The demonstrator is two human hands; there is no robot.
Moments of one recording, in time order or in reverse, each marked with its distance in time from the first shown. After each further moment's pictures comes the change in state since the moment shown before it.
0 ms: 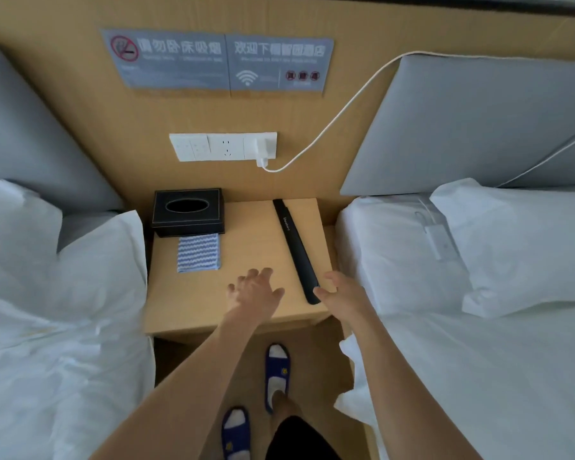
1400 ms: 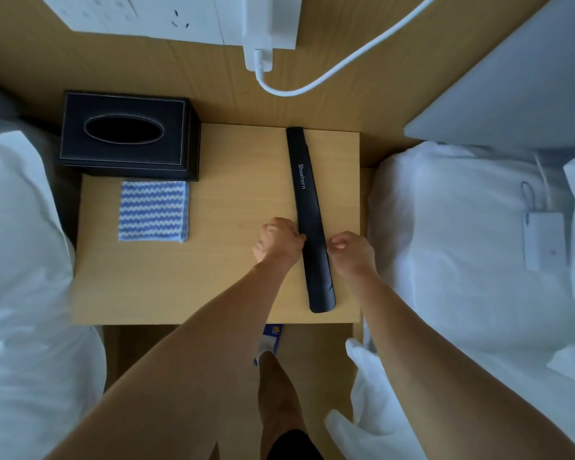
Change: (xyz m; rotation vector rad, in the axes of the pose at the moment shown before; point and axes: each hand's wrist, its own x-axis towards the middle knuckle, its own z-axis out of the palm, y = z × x) left_hand 0.257 0.034 0.107 -0.542 -0.072 -0.428; right_hand 0.272 0.058 0.074 0.027 -0.057 0.208
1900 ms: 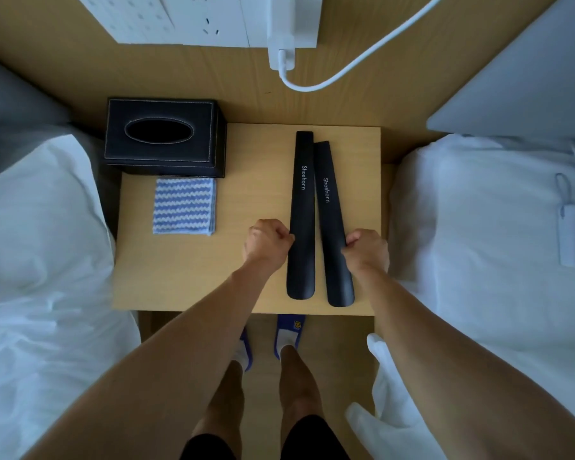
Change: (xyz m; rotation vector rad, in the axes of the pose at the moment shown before) left_hand -0.016 -0.050 -0.046 -0.032 0.057 0.112; right_hand -0.007 -0.004 0.015 -0.144 0.053 -0.027
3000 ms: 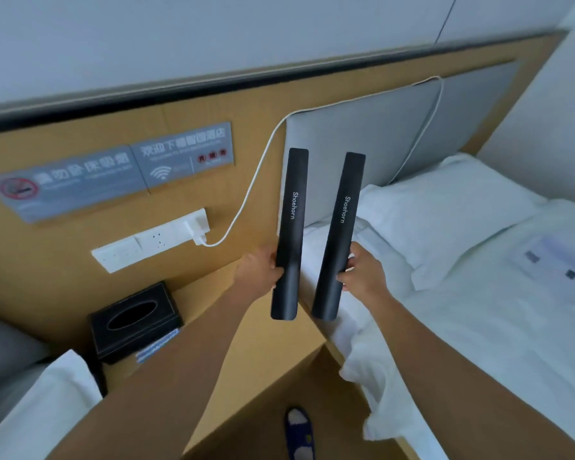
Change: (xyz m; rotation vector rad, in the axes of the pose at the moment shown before) left_hand -0.205 0.150 -0.155 0.319 -0.198 0.964; right_hand -0.292 -0.014 -0.178 0.504 0.577 0.006
